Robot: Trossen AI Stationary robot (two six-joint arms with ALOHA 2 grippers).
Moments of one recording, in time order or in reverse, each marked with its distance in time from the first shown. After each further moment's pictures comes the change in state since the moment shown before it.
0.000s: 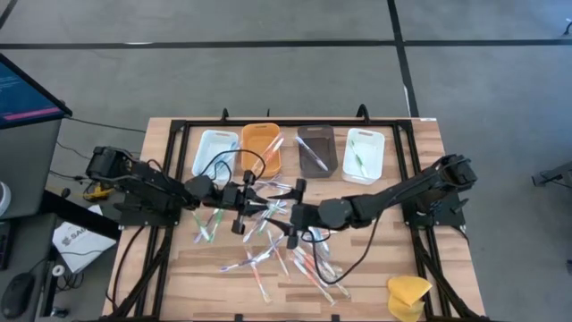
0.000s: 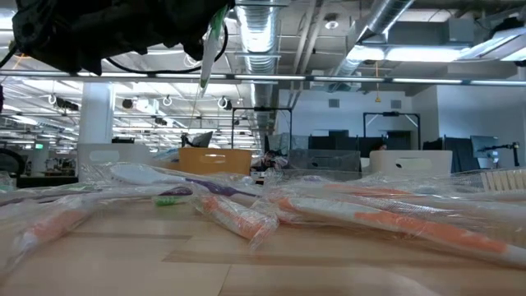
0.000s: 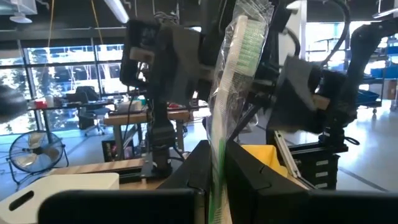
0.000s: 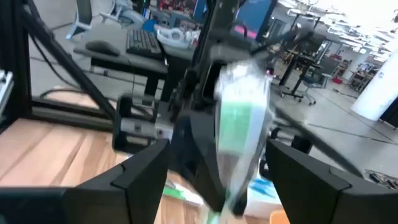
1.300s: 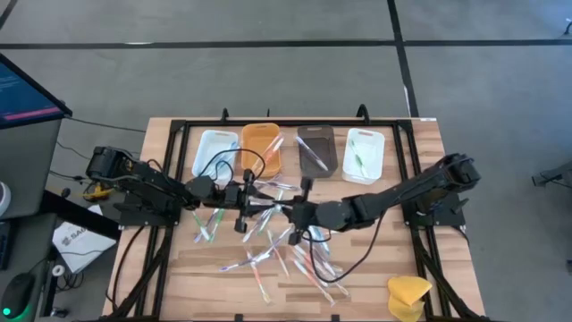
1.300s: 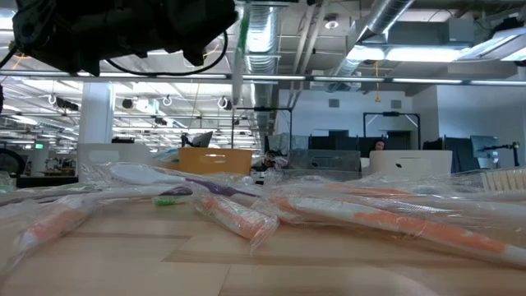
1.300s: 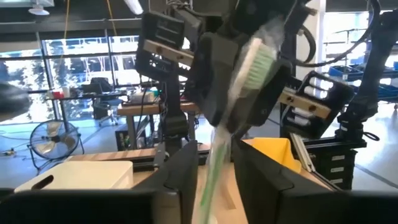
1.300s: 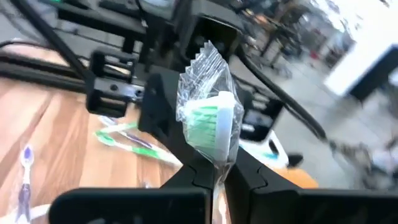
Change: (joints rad) left arm 0.000 -0.001 0.001 -0.035 -0.061 0.003; right arm 0.008 -0.035 0.007 -0.196 0.142 0.022
